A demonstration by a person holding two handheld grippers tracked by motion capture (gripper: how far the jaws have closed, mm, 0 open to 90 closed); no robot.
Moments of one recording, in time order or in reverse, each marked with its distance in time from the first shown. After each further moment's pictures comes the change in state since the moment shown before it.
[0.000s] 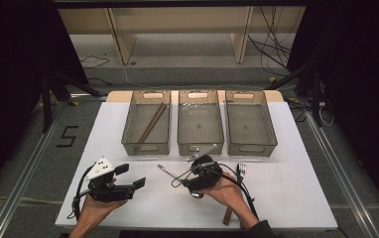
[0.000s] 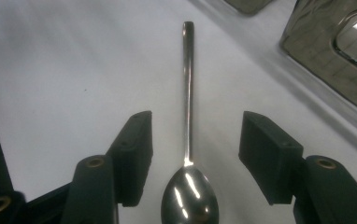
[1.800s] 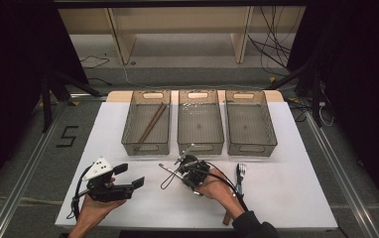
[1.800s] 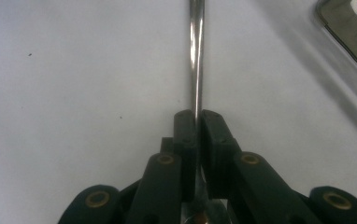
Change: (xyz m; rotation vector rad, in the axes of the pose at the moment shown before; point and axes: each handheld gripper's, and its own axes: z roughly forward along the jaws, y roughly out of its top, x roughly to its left) left arm 0.002 -0.001 -0.001 -0.013 0.001 -0.002; right arm 0.004 0.017 0.040 0.227 -0.068 -0.068
